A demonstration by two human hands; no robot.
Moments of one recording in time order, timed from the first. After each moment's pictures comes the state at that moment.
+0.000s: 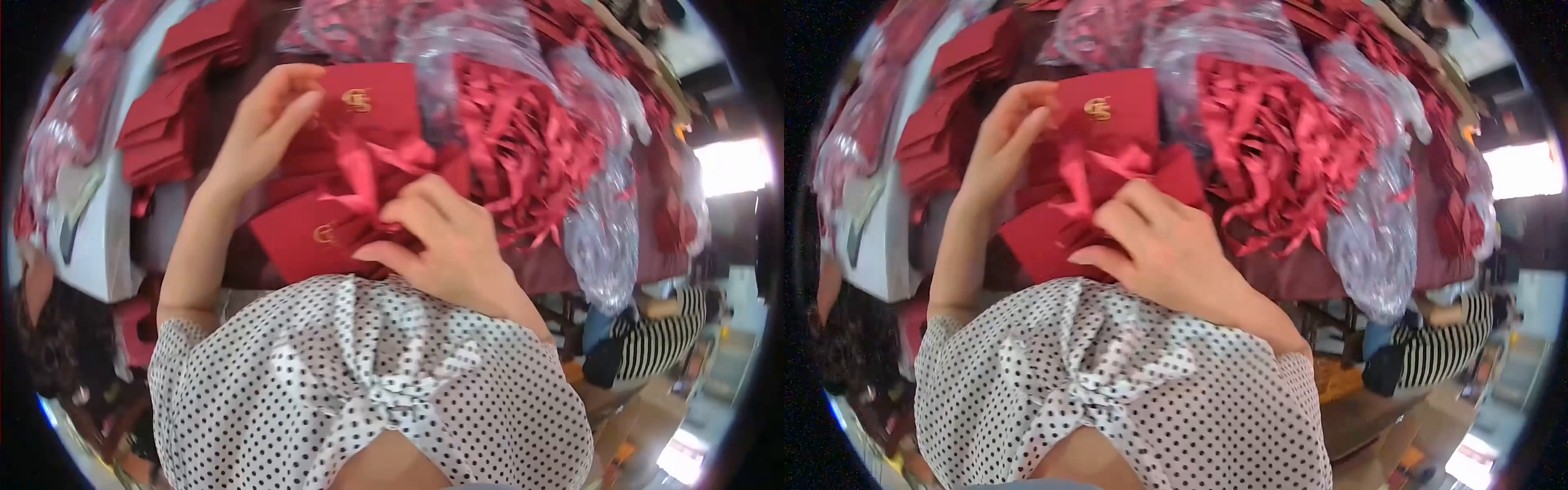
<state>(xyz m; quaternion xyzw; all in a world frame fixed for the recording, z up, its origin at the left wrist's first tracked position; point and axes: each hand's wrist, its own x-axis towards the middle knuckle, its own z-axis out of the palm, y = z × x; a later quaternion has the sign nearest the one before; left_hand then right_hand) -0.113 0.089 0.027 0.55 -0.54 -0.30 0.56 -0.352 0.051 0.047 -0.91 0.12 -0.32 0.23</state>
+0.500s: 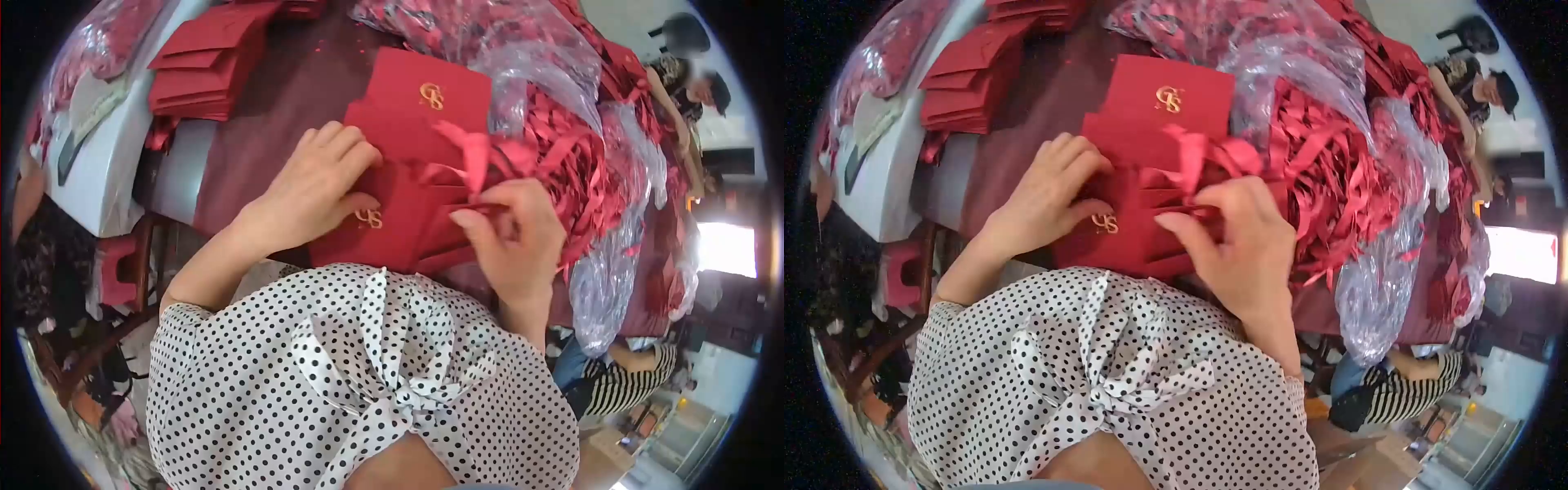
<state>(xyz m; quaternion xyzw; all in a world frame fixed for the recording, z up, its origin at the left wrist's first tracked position) -0.137 0.154 0.015 0.66 -0.70 -0.07 0.26 -0.343 0.044 0.052 -0.91 0.22 -0.28 0.22</state>
